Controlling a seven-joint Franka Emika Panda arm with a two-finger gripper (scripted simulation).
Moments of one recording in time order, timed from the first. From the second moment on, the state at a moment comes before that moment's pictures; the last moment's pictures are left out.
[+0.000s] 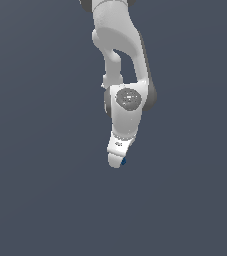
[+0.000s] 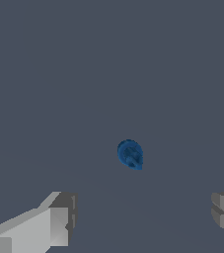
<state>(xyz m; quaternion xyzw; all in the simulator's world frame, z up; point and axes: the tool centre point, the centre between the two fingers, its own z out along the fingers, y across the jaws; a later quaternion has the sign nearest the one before) 0.028 0.037 0.104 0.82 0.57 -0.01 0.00</state>
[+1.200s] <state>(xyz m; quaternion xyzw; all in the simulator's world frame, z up) 0.035 0.047 0.084 0.75 0.67 0.00 0.00</state>
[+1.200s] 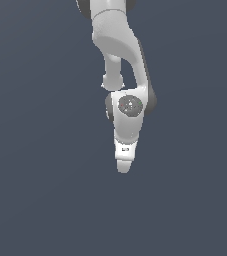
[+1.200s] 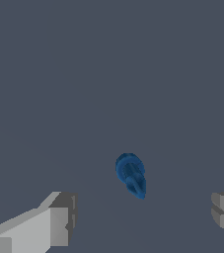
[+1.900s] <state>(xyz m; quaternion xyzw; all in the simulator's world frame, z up) 0.034 0.047 0.043 0.74 0.67 0.00 0.00</state>
